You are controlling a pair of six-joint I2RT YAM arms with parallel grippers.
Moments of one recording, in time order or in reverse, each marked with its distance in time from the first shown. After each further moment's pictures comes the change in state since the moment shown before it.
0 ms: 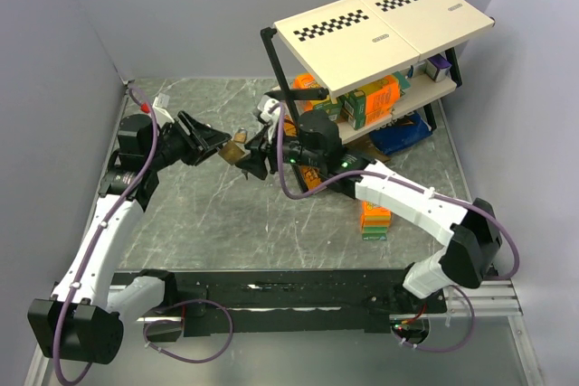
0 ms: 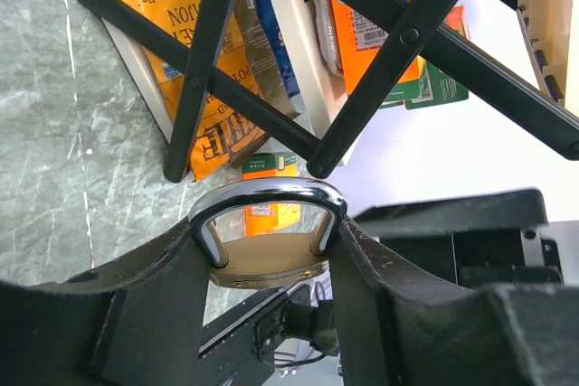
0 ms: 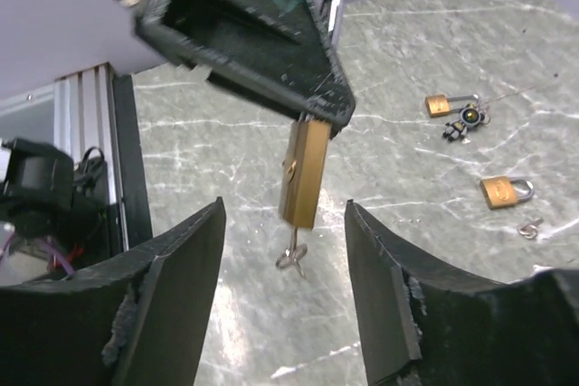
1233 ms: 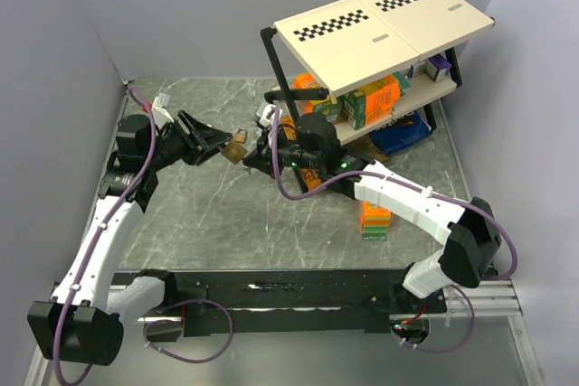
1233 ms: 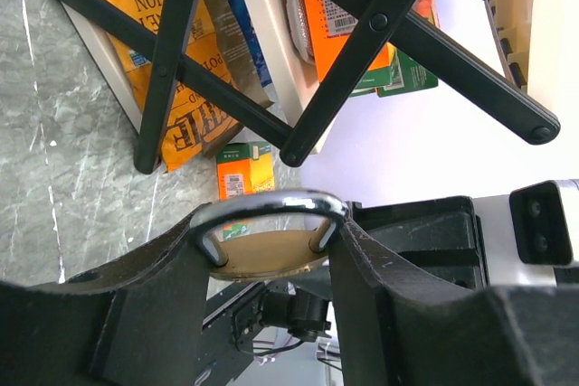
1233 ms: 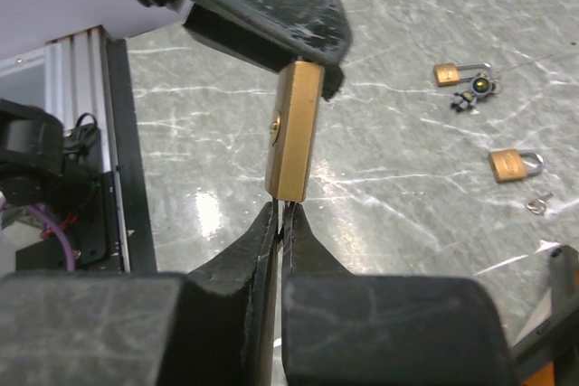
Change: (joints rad) left arm 0.003 -0.008 -0.005 0.034 0.060 -0.057; right arm -0.008 -0.004 -0.028 -0.049 -0.026 -0.039
